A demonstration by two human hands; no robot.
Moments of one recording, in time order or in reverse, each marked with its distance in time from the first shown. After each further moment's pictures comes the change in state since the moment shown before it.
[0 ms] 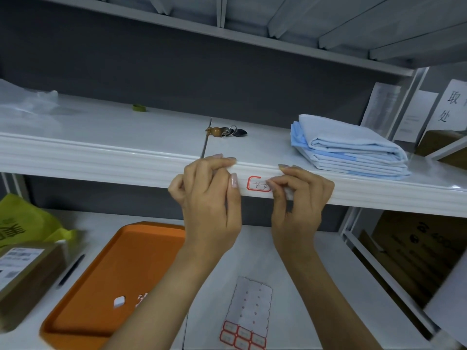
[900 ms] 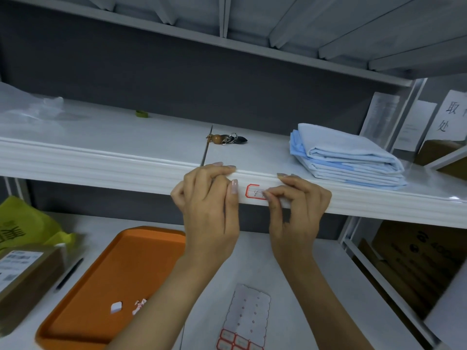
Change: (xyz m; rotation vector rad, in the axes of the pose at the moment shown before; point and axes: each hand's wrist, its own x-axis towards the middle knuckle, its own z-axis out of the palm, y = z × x) left_hand -0.001 0.003 -0.001 -0.042 -0.041 -0.055; right_hand 0.000 -0.002 -0.003 -0.006 -0.025 0.007
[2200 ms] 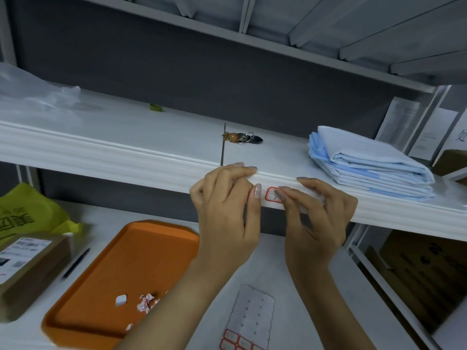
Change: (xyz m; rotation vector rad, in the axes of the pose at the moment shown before) left_hand 0.001 0.001 -0.004 -0.027 -0.026 0.001; right_hand 0.008 -0.014 0.000 -0.053 0.048 0.047
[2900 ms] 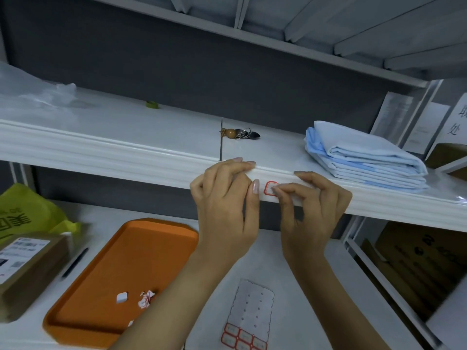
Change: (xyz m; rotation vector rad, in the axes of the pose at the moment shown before) left_hand -0.001 -0.002 -0.001 -0.011 0.005 0.031; right_hand -0.005 0.005 0.005 -0.084 -0.027 -0.036
